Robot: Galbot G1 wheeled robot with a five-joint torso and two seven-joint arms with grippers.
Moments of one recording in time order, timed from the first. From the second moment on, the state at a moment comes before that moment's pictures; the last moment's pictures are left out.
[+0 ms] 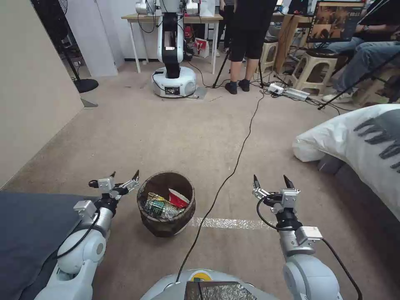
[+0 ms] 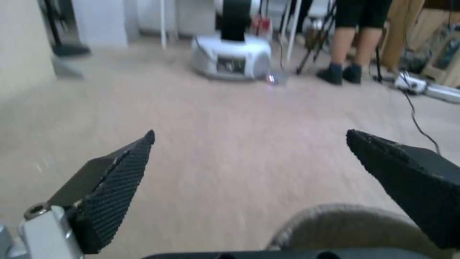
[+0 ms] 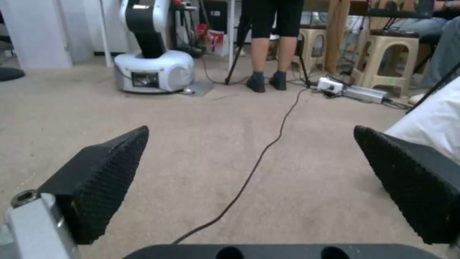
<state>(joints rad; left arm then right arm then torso) 1.60 -1.30 -0.73 -2.13 -0.44 0.10 0.03 -1.76 1.46 0.61 2.28 0.10 0.00 0.05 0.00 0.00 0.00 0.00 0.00</state>
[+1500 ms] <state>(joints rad) 1.76 -1.43 -0.73 -2.18 -0.17 -0.15 0.01 -1.82 1.53 0.62 2.32 0.00 0.05 0.03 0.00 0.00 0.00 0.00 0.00</state>
